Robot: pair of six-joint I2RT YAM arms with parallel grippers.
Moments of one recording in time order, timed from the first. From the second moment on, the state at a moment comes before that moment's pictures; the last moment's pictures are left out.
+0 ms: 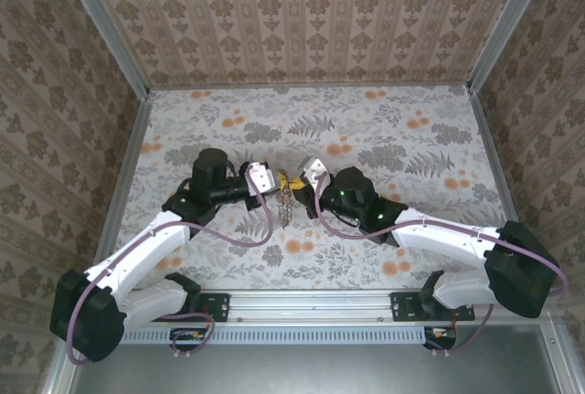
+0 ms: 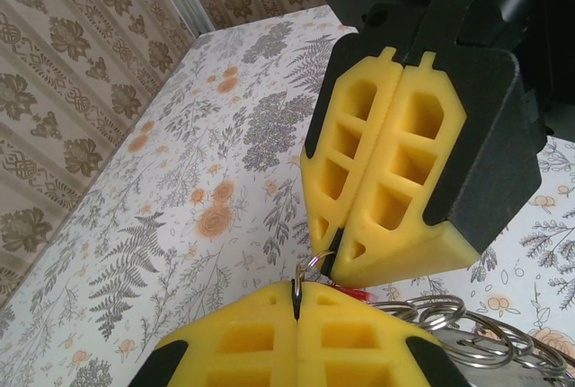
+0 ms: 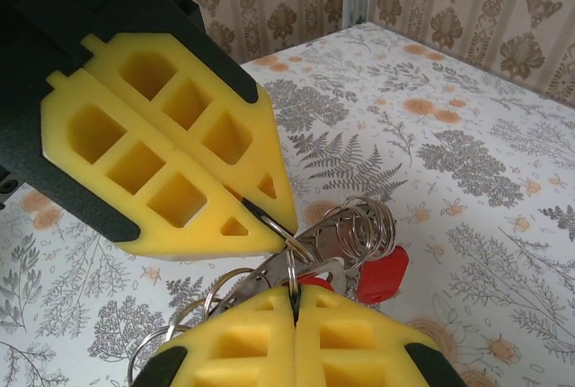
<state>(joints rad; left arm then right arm) -0.57 1.05 0.68 -0.04 0.61 0.64 0.85 1.30 0.70 0.32 -0.07 0.00</state>
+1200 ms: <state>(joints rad) -0.57 1.09 0.71 -0.11 0.60 0.64 0.85 1.31 0.71 0.32 -0.05 0.08</state>
